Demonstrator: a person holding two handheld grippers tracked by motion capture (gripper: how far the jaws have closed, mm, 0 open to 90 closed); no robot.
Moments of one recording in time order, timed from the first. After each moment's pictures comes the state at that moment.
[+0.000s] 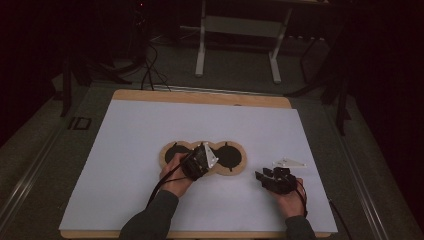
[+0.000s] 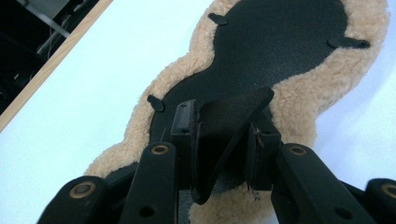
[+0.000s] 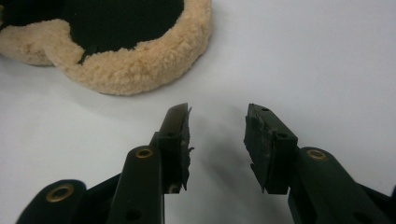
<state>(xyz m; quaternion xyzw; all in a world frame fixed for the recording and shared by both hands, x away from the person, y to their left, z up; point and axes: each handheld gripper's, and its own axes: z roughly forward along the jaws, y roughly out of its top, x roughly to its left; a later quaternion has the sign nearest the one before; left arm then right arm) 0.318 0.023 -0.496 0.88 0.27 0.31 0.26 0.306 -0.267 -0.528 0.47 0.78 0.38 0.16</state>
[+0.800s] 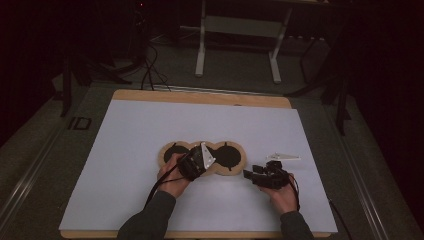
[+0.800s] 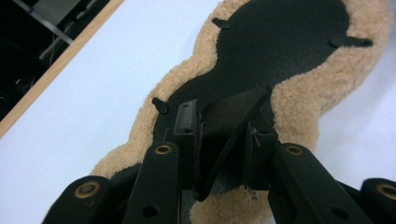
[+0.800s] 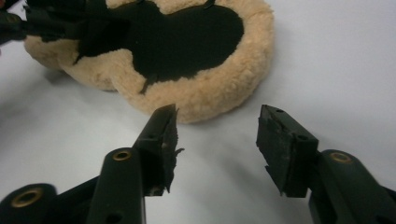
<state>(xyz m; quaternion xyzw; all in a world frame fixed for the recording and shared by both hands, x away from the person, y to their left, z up) 0.315 0.031 -0.495 0.87 0.27 0.31 0.28 0.317 -0.245 -0.516 0.47 0.78 0.42 0.07</state>
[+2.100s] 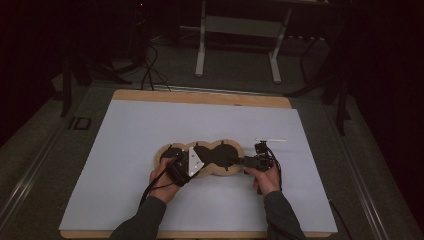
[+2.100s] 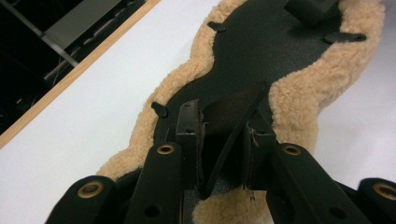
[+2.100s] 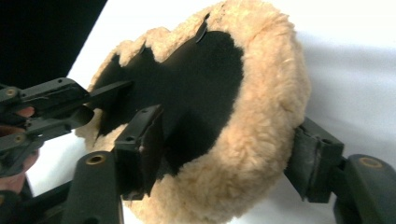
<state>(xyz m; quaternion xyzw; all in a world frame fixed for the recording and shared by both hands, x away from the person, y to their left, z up) 0.296 0.060 -0.496 0.84 0.26 0.32 0.35 0.372 -0.212 -0.517 0.53 0.71 0.45 -0.08</state>
